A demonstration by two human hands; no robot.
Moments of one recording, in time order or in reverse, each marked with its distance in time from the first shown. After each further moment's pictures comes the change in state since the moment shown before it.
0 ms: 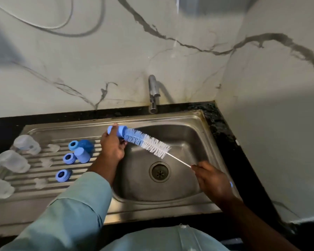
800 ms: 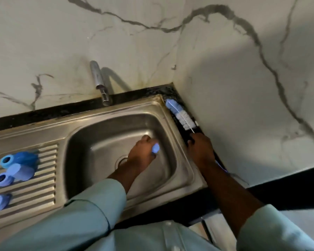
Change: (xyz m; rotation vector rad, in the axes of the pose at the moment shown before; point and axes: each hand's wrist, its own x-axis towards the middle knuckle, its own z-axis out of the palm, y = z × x) left_hand -0.043 -0.173 0.080 1.537 -0.887 0.700; right_hand 0.023 0.104 -0.008 -0.042 0.013 0.669
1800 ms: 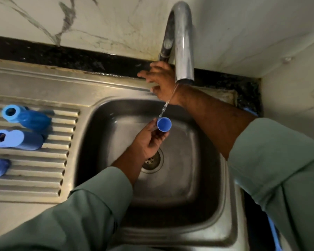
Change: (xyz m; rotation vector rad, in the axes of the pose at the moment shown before) left_hand 0.070 -0.133 -0.021 -2.104 0.428 -1.072; right_hand 0.207 -0.257 0.217 0.289 -0.694 -0.876
